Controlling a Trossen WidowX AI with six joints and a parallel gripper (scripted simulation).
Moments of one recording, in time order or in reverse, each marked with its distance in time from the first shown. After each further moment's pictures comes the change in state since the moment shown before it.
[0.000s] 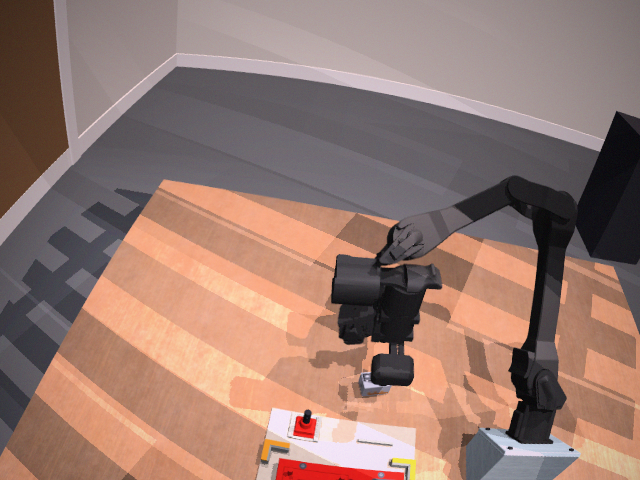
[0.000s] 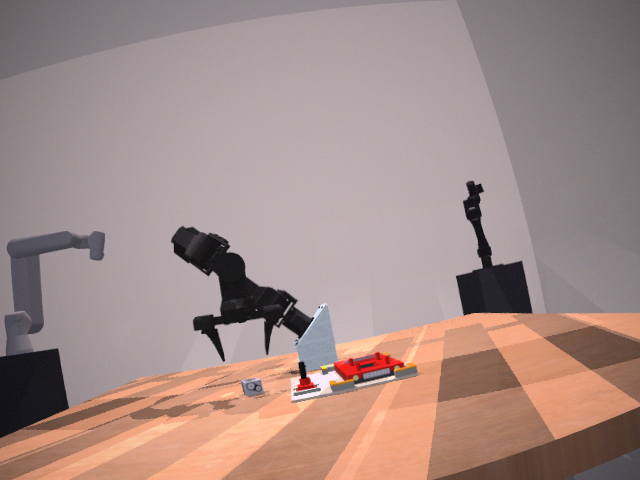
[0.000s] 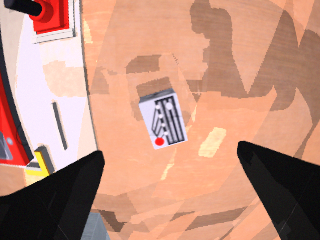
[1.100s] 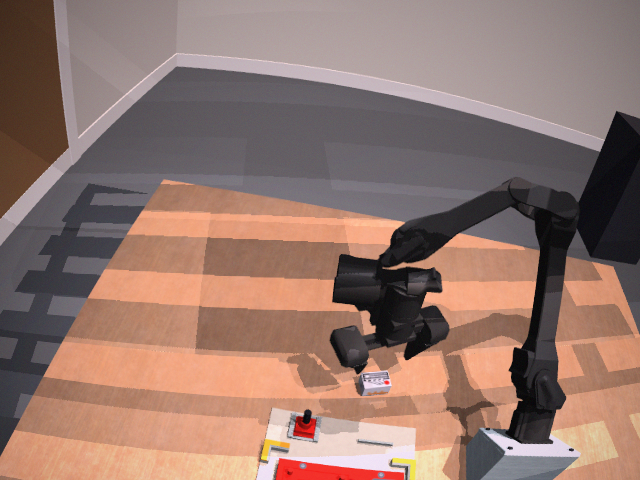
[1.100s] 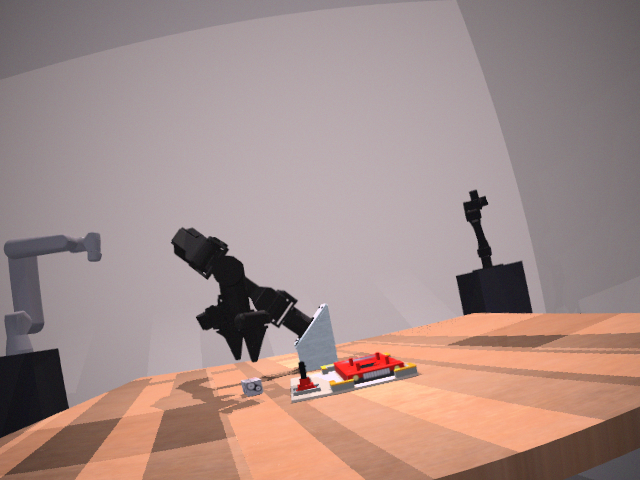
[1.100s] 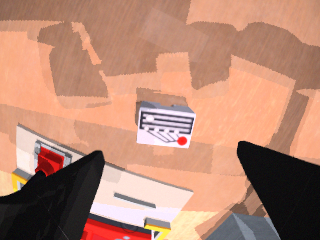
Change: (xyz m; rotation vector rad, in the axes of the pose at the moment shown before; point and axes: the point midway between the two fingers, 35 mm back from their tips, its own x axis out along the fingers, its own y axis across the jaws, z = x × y) arm 0.006 0.000 0.000 1.146 -0.008 0.017
